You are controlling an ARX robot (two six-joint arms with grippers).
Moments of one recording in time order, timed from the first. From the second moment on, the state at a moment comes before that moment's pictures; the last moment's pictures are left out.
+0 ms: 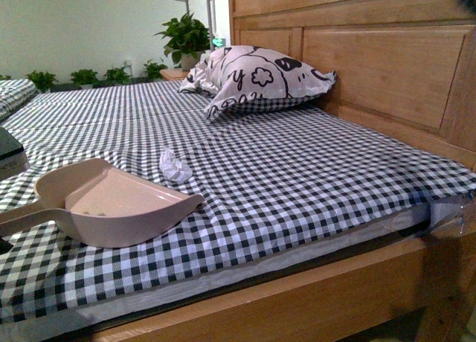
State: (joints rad) left arm 0.11 1.71 1.03 -0.15 0.21 0.80; right arm 0.38 1.17 0.92 -0.21 0.20 0.05
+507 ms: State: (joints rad) left arm 0.11 1.71 1.03 -0.15 0.21 0.80; right arm 0.38 2.22 2.10 -0.61 0.04 -0.02
